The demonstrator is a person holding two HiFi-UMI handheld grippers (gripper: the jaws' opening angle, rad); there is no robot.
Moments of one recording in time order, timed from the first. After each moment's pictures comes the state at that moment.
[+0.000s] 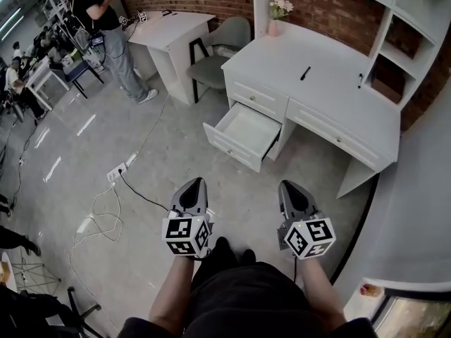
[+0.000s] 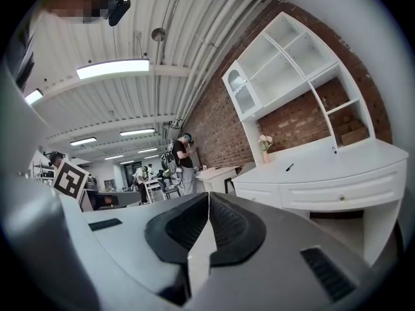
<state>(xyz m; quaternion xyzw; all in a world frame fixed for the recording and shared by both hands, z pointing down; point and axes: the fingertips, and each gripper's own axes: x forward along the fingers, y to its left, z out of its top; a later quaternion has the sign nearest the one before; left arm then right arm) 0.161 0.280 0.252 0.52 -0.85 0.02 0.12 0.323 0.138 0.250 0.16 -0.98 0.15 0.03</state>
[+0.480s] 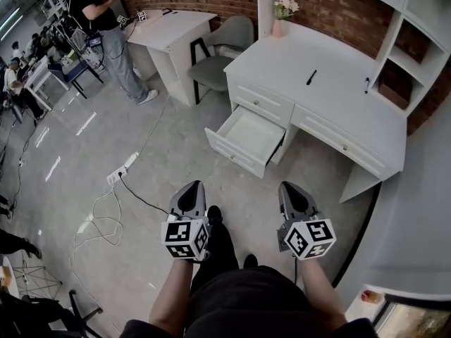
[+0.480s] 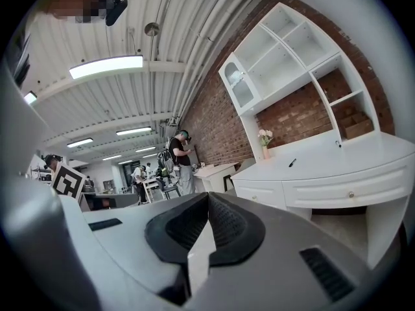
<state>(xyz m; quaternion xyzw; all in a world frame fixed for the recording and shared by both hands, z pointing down) 0.118 0.261 0.267 0.51 -0.85 0.03 0.13 0.280 0.111 0.265 0.16 -0.97 0.16 0.04</state>
